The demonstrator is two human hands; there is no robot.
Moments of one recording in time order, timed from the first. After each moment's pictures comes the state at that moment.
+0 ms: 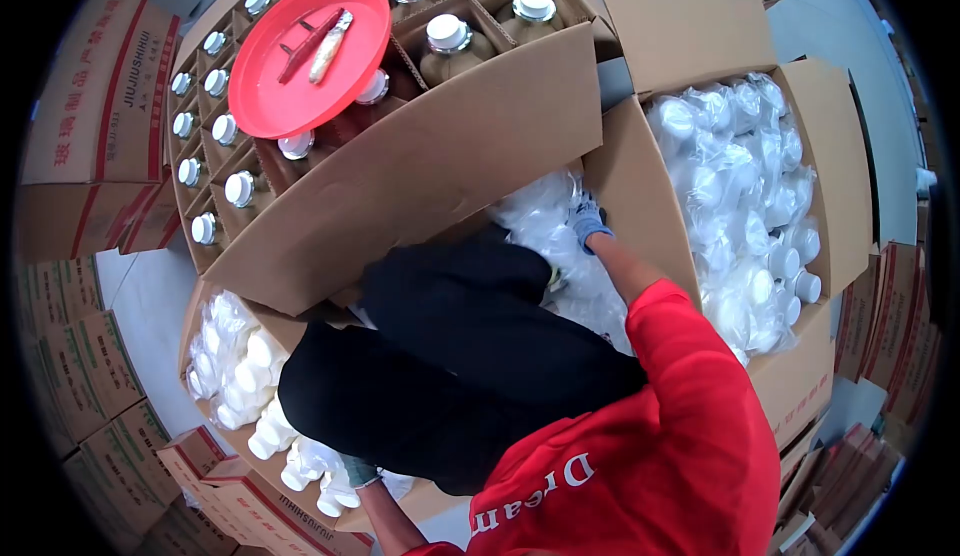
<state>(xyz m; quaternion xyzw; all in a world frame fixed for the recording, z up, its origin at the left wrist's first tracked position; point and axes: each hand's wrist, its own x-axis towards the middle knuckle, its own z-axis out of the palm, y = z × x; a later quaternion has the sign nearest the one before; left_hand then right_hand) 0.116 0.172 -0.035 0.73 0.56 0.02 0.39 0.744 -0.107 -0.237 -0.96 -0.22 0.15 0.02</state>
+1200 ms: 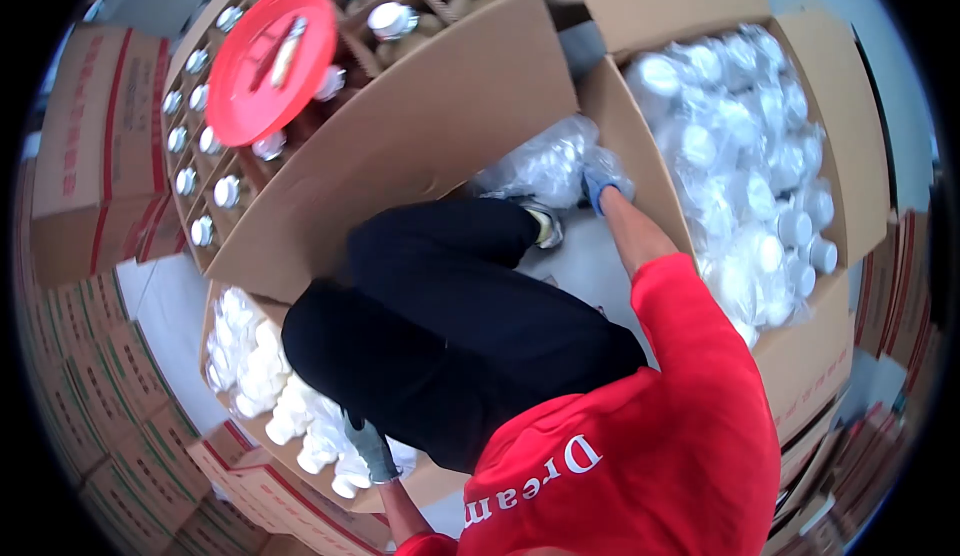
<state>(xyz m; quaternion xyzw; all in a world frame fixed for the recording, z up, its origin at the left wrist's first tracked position) 0.237 0.115 0.062 0.74 0.54 0.13 0.38 0.776 -0.143 -0.213 -0.89 0.09 0.27 0.37</state>
